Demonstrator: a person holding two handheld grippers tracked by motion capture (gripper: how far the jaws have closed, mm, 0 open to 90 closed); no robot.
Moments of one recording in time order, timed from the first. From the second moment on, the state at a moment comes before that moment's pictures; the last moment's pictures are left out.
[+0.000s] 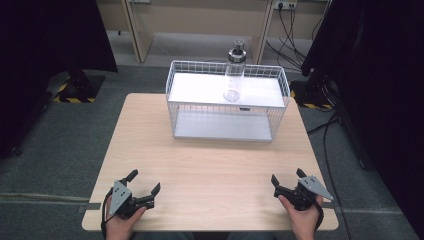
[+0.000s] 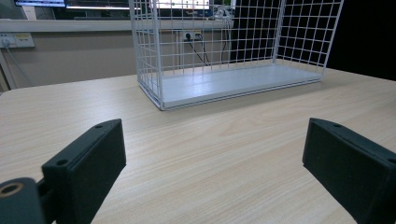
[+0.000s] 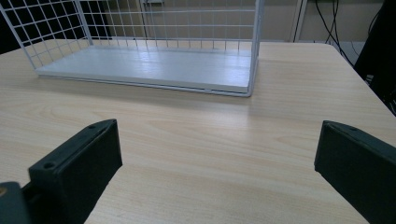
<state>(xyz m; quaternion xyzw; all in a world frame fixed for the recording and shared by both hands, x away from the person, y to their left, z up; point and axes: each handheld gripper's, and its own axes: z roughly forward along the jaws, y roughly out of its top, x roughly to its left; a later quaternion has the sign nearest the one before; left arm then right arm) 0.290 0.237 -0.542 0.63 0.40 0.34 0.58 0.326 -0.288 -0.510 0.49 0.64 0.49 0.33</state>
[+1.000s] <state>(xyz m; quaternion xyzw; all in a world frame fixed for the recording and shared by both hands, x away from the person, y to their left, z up) 0.290 0.237 -0.542 0.63 0.40 0.34 0.58 0.326 -0.290 -0.525 0.50 0.64 0.48 0.33</state>
